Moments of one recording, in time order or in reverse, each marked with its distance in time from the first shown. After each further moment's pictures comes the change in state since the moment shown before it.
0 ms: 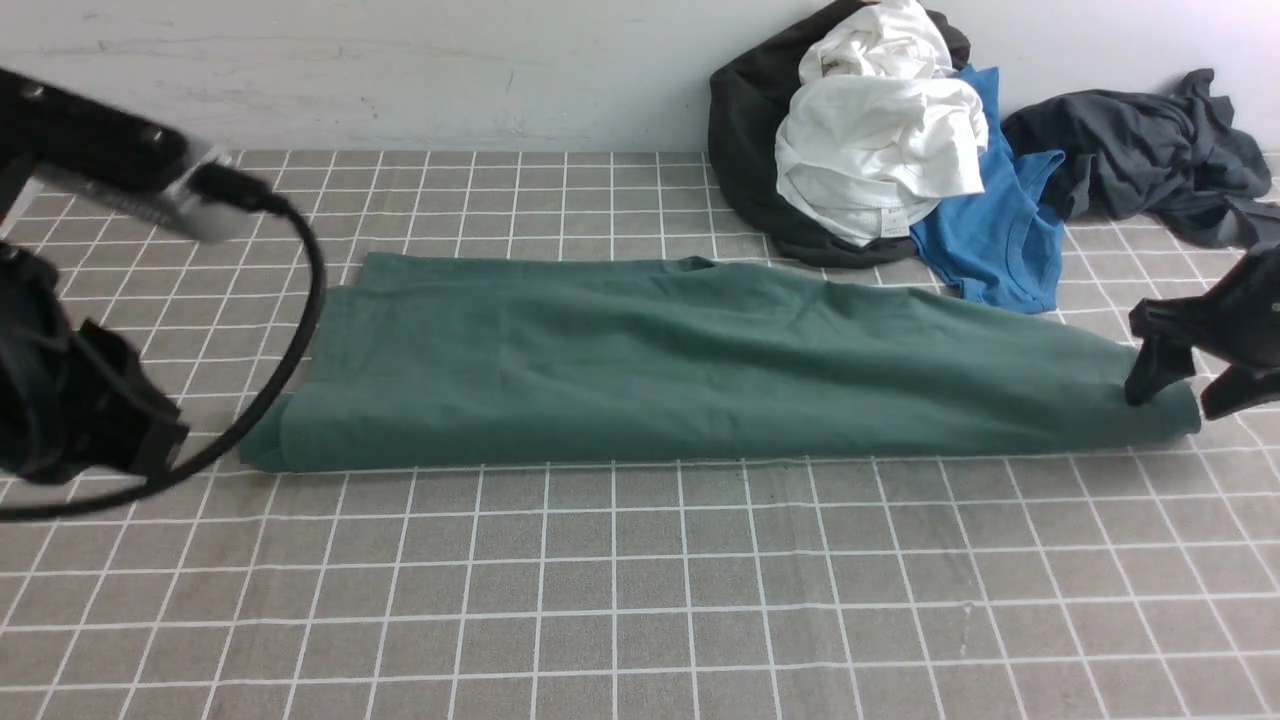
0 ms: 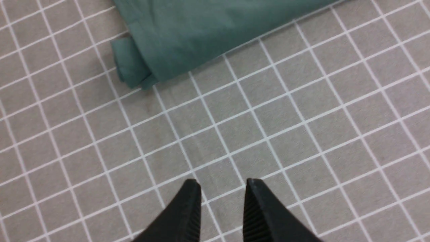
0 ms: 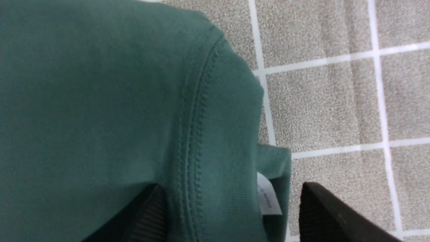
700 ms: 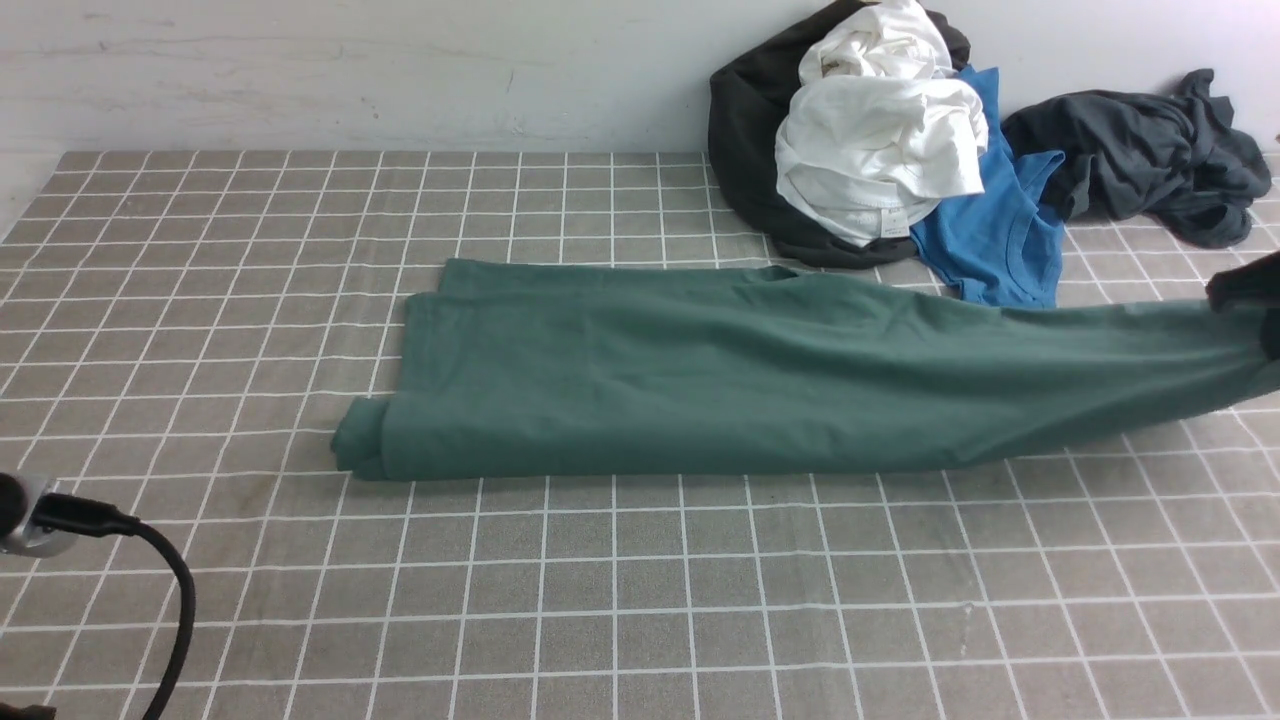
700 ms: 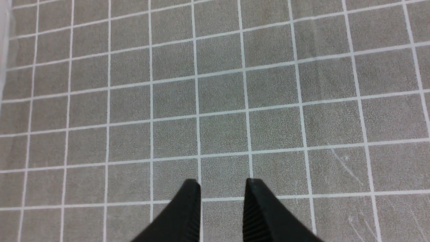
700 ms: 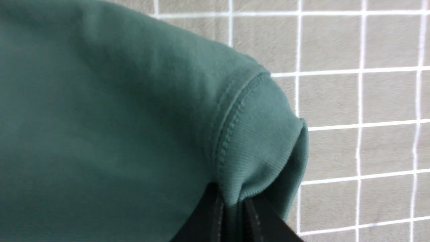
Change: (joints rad) right arm 0.020 -0.197 0.018 -0.320 0.008 0.025; left arm 0.000 -0.309 0.468 0.329 -0.117 -0.436
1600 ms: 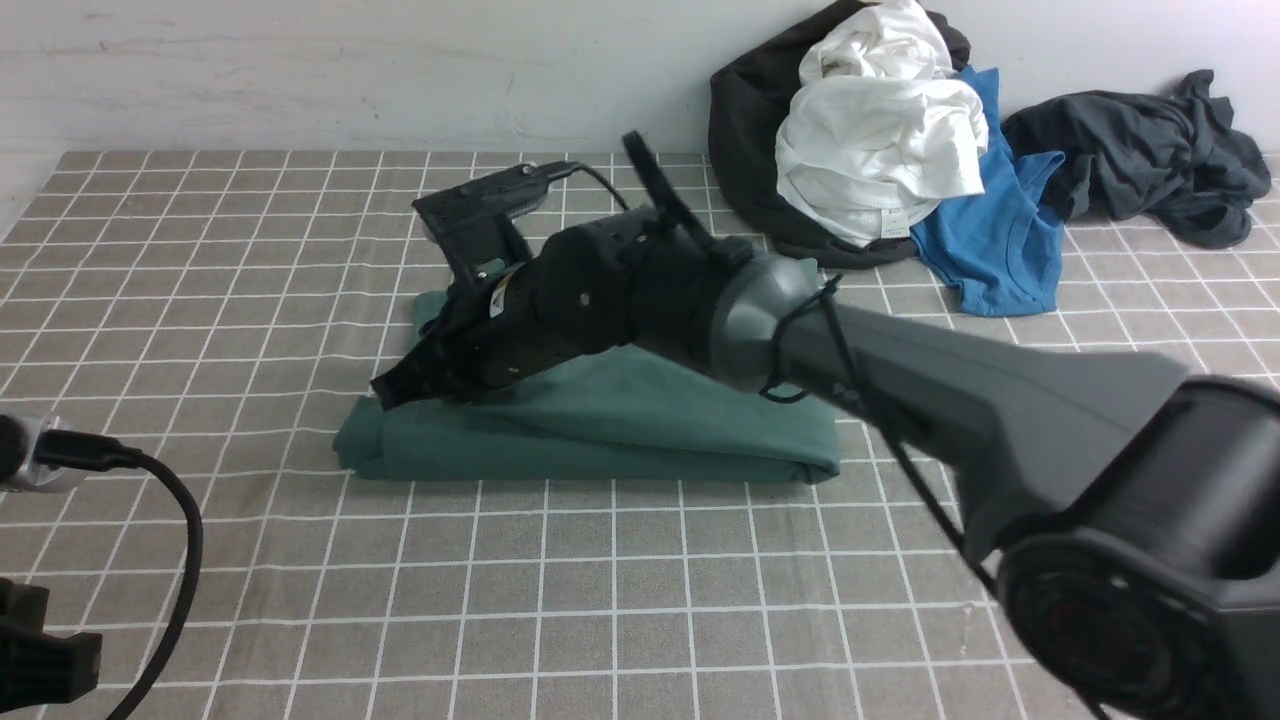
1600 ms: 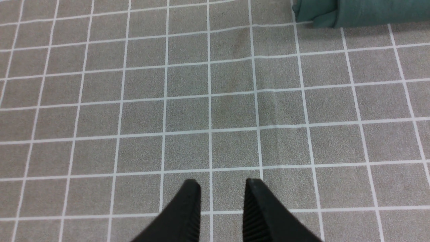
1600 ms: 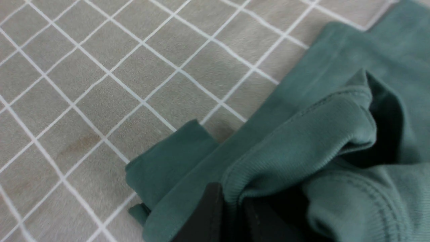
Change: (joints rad) right arm 0.962 0.455 -0.507 0.346 -0.408 0.029; left arm 0.000 0.000 0.007 -0.054 -0.152 -0.047
